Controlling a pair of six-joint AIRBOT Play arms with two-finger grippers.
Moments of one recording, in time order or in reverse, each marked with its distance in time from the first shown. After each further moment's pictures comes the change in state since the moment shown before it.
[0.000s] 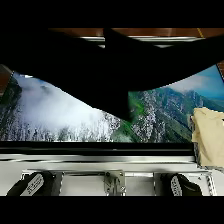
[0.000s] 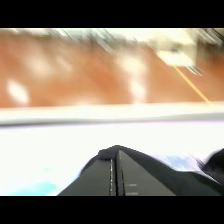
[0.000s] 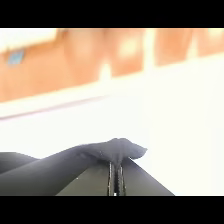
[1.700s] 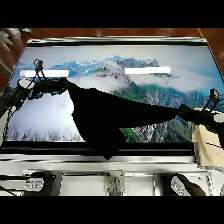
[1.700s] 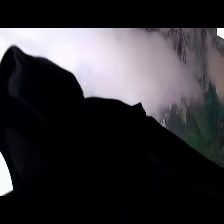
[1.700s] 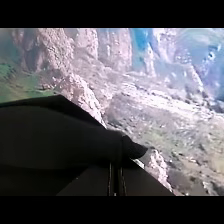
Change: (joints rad) left arm -0.426 -0.588 -0.861 -0.183 0.569 0.093; right arm -0.010 -0.354 -0.925 0.144 -0.352 -0.194
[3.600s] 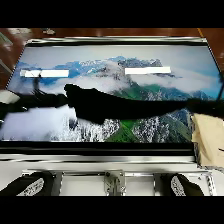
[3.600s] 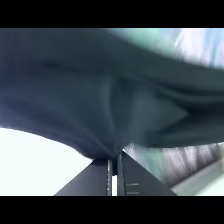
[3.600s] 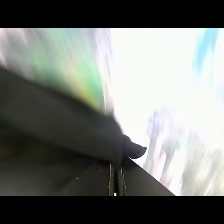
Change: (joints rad) left arm -0.004 0.485 -0.069 0.111 -0.373 0.023; right arm 0.001 0.207 0.312 -0.072 0.319 -0.106
